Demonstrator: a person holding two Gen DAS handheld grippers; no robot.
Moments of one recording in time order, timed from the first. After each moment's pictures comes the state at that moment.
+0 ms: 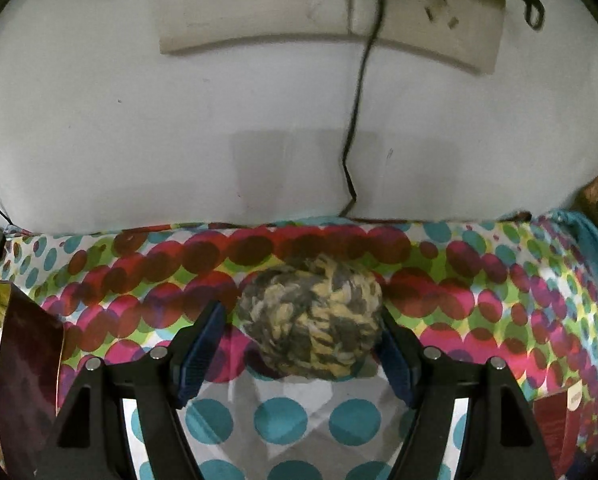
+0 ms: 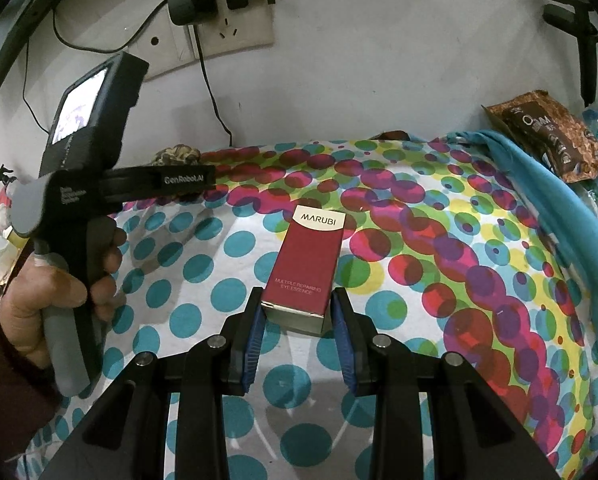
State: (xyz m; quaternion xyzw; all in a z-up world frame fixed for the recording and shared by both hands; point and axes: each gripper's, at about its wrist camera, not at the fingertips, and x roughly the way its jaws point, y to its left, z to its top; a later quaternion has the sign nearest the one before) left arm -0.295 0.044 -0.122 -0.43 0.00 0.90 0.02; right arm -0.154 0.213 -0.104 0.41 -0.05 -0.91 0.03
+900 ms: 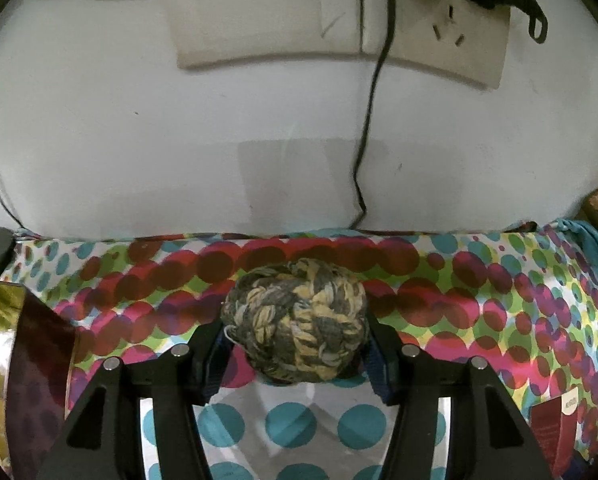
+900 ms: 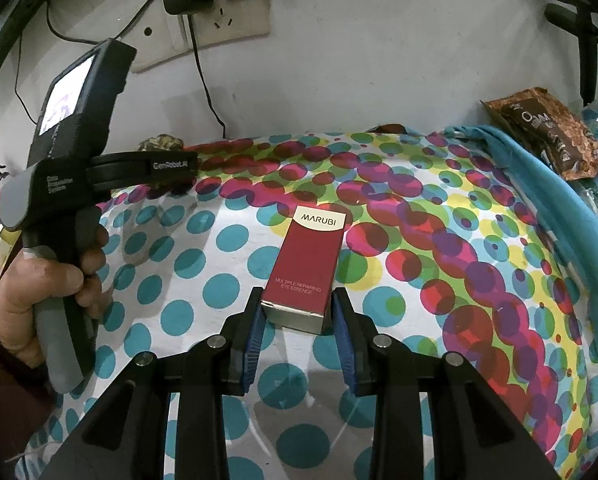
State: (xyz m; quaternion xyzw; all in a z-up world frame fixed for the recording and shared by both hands) left arm -0.291 0.044 -0.112 -0.41 0.01 0.91 -0.01; right arm -0.157 0.213 -0.105 0.42 -0.04 -0.91 0.03
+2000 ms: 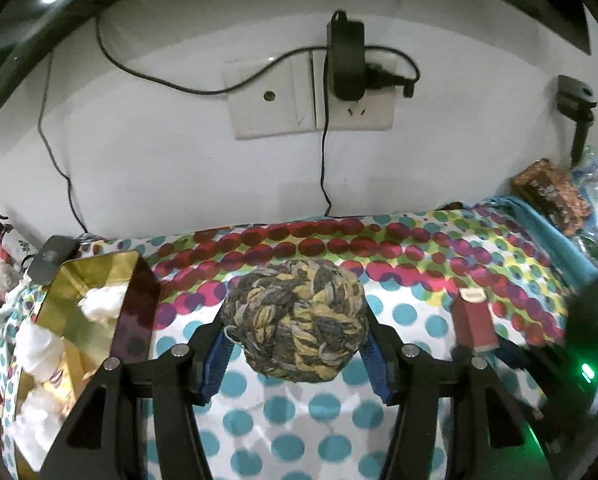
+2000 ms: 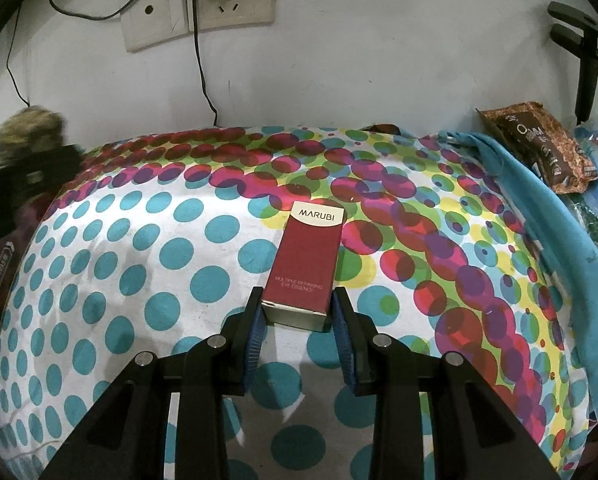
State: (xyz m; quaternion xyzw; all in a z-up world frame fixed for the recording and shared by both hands) left arm -0.164 0.048 -0.035 -0.37 0.04 0.93 0.01; right arm -0.163 0.195 -0.107 0.43 0.00 -0.90 -0.01
